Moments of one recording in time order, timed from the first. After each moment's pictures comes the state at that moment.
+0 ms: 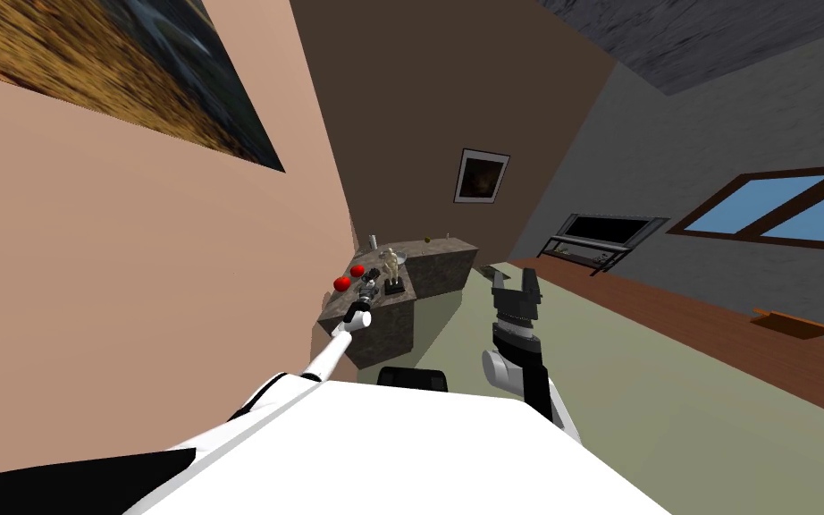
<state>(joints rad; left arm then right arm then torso) -0.23 0.23 -0.06 -0.97 0.62 -0.35 1.14 0.46 0.04 -0.04 -2.20 0.03 -0.61 -0.08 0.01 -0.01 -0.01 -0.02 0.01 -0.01</state>
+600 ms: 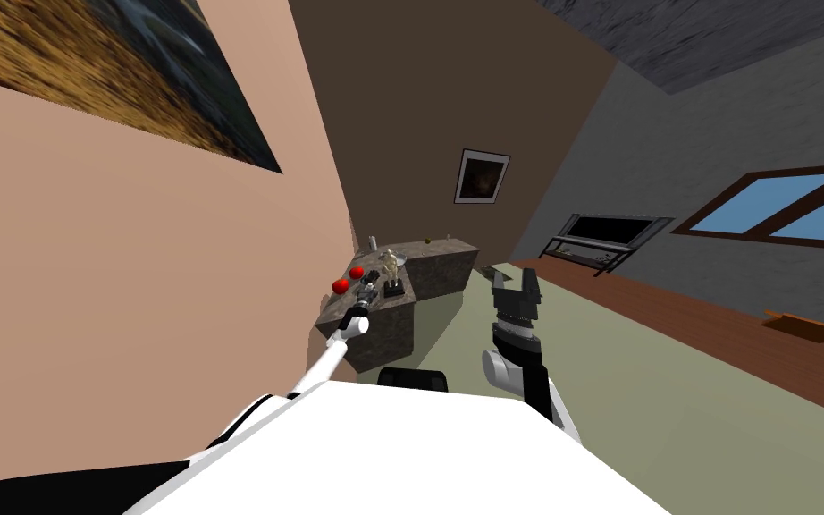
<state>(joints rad) -0.11 0.23 -0.08 -1.12 0.69 -0.32 1.07 0.46 0.04 -0.04 -2.20 0.03 -0.61 -0.08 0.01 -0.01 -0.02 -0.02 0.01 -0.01</state>
